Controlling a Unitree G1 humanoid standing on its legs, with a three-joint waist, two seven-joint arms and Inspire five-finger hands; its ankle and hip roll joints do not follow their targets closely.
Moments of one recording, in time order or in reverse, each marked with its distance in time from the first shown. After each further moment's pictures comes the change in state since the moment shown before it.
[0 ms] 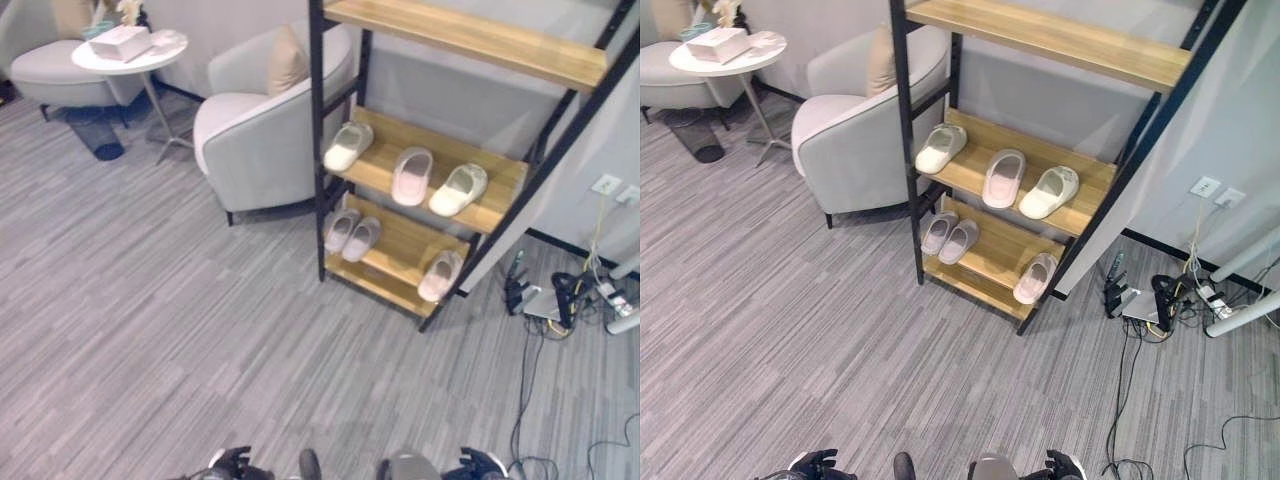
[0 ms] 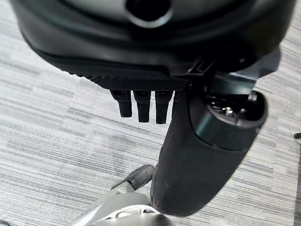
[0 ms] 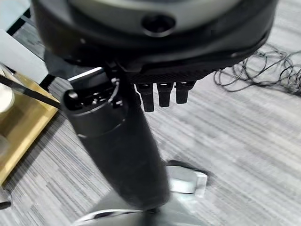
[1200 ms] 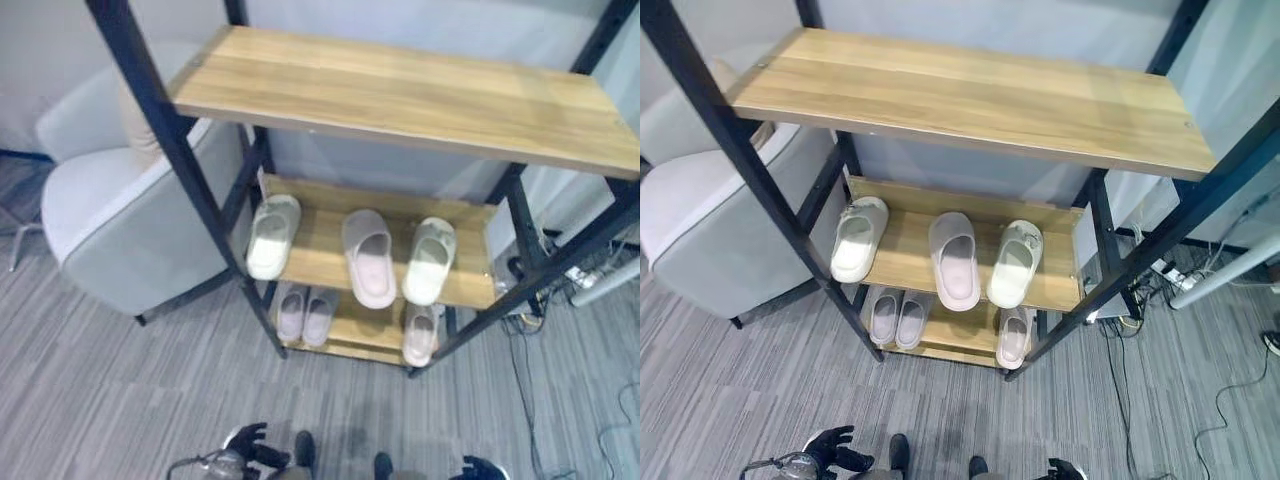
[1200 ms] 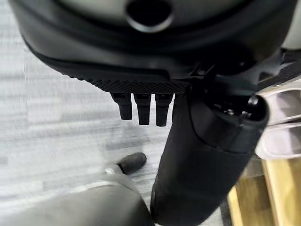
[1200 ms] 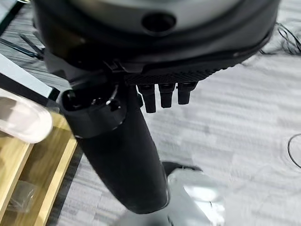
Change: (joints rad) left arm -0.039 -0.009 -0.012 -0.042 0.020 -0.025 -0.008; right arm -0.010 0.003 0.038 0.012 -0.014 0.008 0.000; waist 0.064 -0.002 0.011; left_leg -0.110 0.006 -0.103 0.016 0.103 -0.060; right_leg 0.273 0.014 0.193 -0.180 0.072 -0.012
